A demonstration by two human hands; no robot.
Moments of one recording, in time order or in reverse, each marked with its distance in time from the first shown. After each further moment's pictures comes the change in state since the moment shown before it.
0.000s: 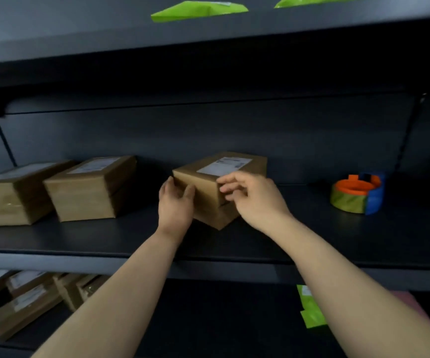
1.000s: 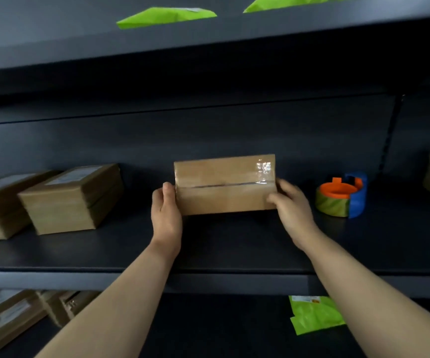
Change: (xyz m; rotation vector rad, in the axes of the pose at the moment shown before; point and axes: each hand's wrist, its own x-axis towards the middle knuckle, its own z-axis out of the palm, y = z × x) left_hand -0.013 0.009 0.026 -0.337 0.027 -0.017; right_hand 0.003 0.090 -0.037 0.352 0.175 0.373
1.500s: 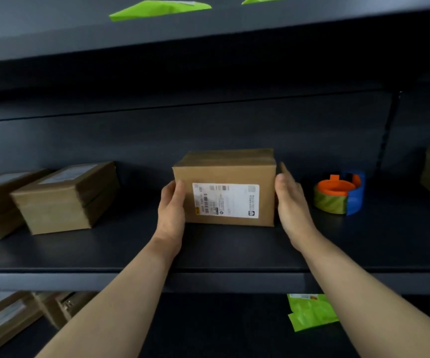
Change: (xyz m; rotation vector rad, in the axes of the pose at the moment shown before) left_hand -0.003 0.000 0.009 -0.111 -0.195 -0.043; right_hand 0.001 0.010 0.003 0.059 0.081 -0.094
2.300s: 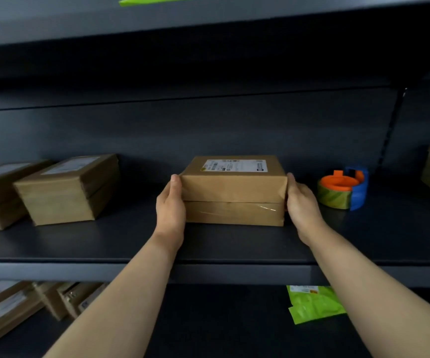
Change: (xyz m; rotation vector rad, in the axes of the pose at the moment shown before) left_hand -0.007 0.007 -0.008 -0.013 0.078 -0.040; right_hand 0.007 0.007 -0.002 0.012 0.055 0.199
